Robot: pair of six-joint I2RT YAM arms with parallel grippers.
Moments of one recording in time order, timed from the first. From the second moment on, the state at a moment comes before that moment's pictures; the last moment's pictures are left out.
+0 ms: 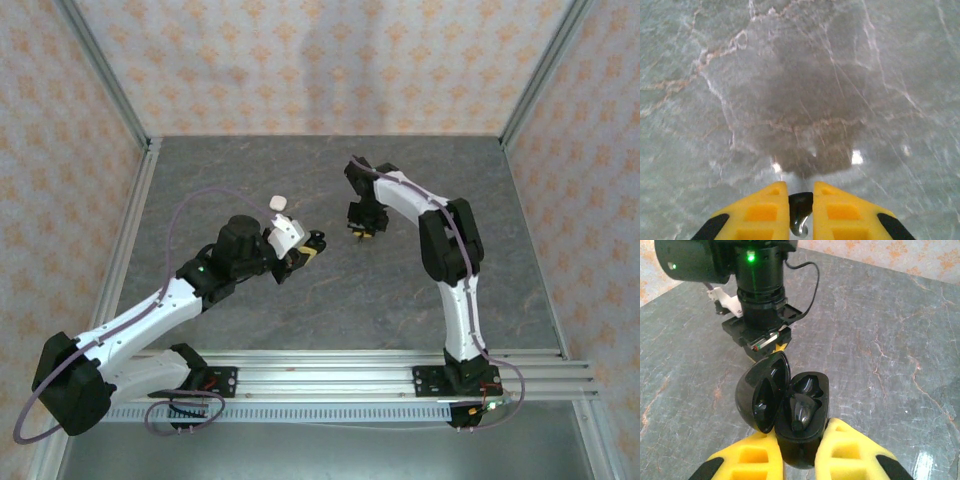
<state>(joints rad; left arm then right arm) -0.61 1.07 0.73 -0.12 0.32 0.17 0.45 2.15 1.71 -1.02 -0.06 0.66</state>
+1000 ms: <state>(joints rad) -0.61 1.07 0.79 0.02 0.33 0.03 0.87 1.34 1.46 -0.67 0.33 0.69</state>
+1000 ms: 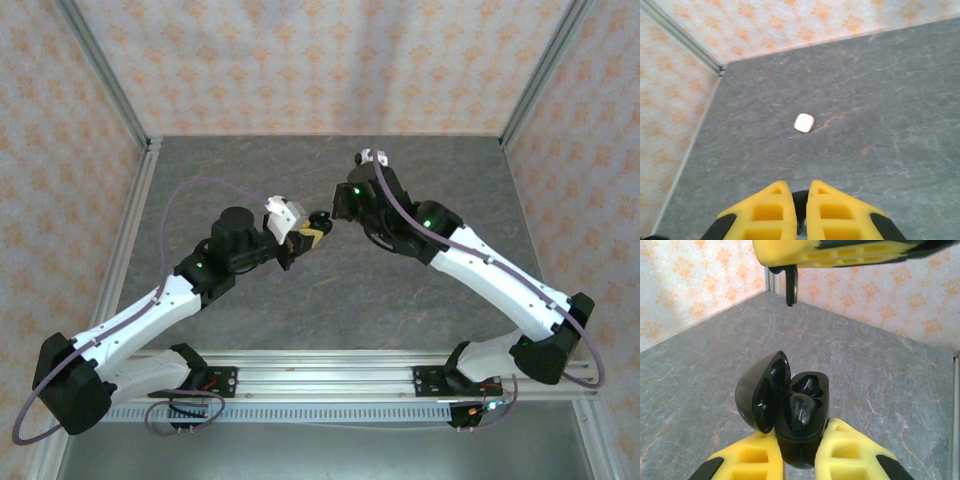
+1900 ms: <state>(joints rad) -0.61 1.05 0.79 0.06 0.29 -0.04 0.95 1.27 1.28 -0.44 0.29 0.70</state>
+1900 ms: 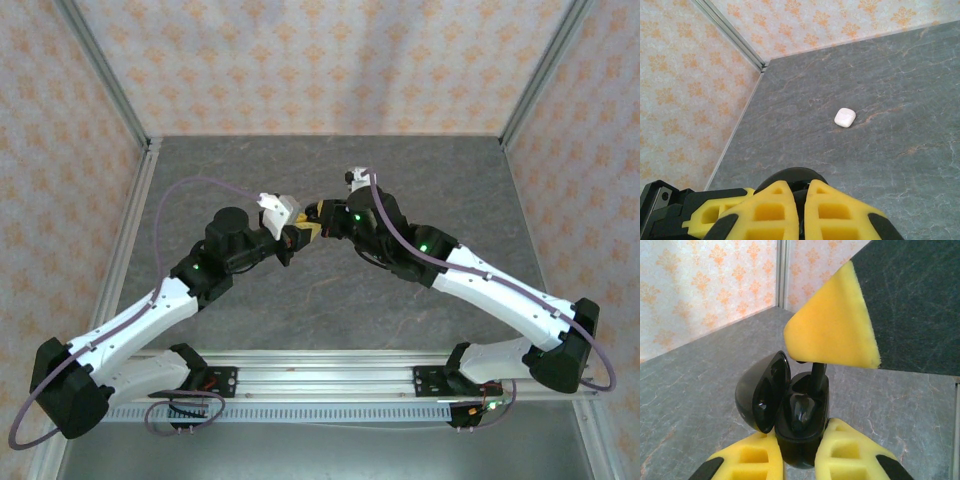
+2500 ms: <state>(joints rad) -0.61 1.05 0.79 0.04 0.29 -0.04 0.95 1.29 1.30 -0.47 0.26 0.68</state>
